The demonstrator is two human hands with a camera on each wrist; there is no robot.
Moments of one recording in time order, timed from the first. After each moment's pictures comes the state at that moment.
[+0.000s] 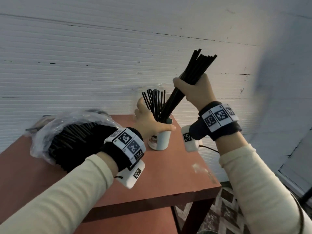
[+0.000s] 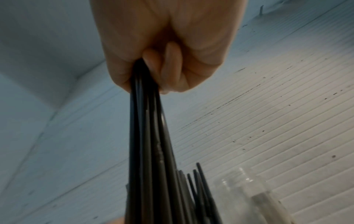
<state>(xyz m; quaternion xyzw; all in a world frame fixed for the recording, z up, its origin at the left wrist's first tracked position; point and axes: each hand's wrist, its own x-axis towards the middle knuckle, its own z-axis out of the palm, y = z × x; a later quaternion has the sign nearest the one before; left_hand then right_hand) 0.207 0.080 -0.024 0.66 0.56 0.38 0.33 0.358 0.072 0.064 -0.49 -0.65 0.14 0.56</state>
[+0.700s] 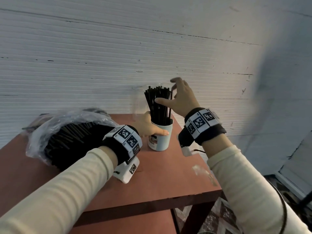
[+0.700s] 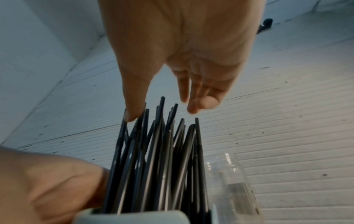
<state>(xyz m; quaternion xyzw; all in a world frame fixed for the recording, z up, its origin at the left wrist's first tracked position) 0.195 0.109 -0.040 0.70 0.52 0.29 0.40 0.345 0.105 0.030 -0.56 -0.73 0.03 0.40</state>
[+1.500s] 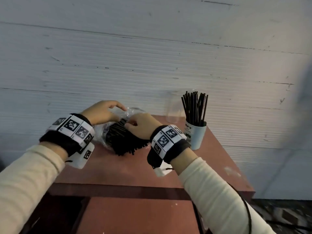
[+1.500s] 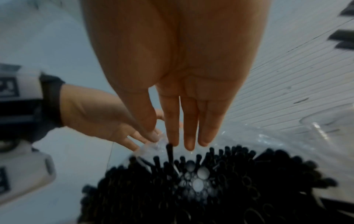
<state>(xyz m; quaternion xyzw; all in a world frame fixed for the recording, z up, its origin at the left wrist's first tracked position) -0.033 0.041 0.007 0.70 0.62 0.28 0.19 0.147 0.043 -0.007 -0.44 -0.88 0.11 0.16</state>
